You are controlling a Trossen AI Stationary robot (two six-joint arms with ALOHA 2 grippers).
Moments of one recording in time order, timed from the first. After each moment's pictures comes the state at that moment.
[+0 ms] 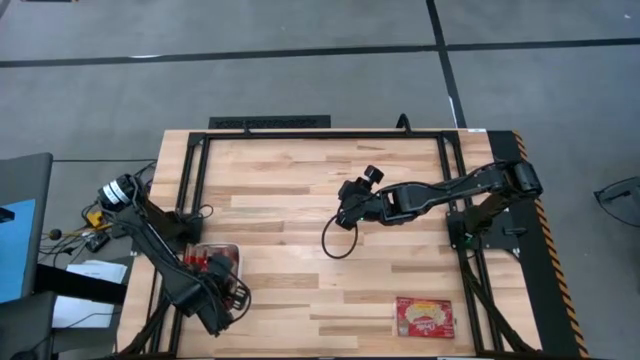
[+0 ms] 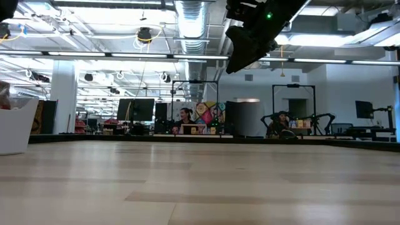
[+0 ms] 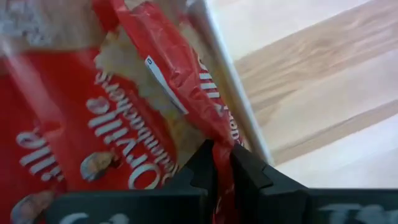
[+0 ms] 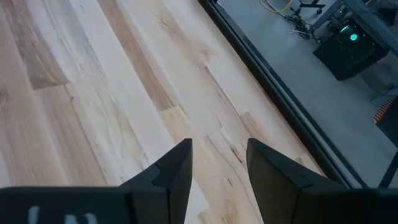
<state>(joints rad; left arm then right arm) -0.89 1.57 1.09 -1.16 -0.21 -2.11 0.10 1.58 1.14 -0.41 0.75 0.24</state>
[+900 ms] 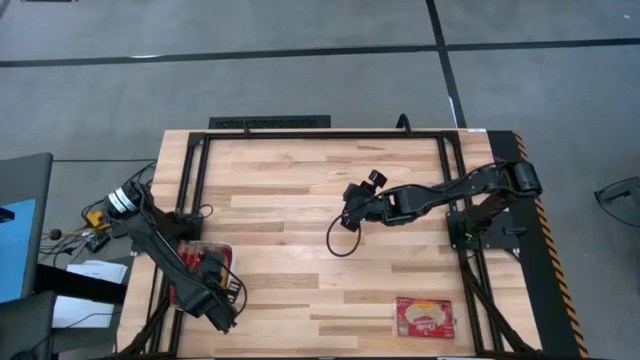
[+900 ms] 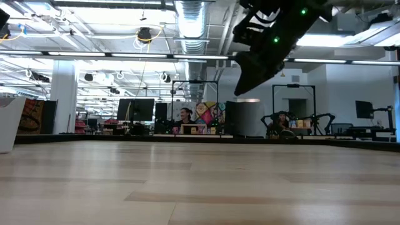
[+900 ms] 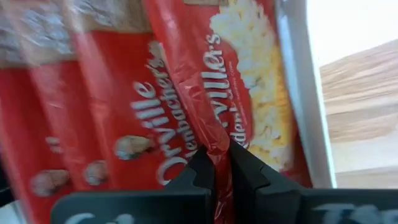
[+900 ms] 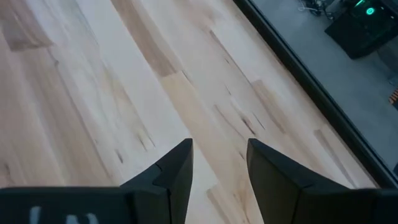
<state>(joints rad) -0.86 1.65 1.12 -1.38 0.00 -2.12 0.07 1.58 0.99 -0.31 0.69 0.29</state>
